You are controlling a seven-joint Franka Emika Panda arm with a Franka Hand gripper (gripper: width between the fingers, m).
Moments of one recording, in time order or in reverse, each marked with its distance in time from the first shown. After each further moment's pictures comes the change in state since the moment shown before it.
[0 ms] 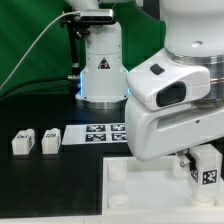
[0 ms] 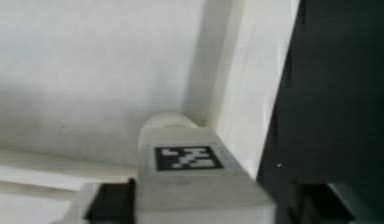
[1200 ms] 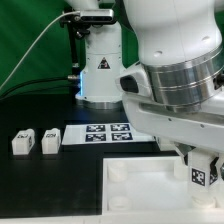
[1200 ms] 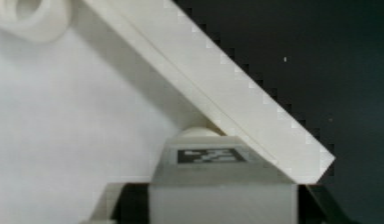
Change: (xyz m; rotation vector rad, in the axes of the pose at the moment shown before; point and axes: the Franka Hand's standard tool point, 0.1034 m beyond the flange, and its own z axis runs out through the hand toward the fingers) arm 0.003 0.006 0.006 0.155 0.041 1.128
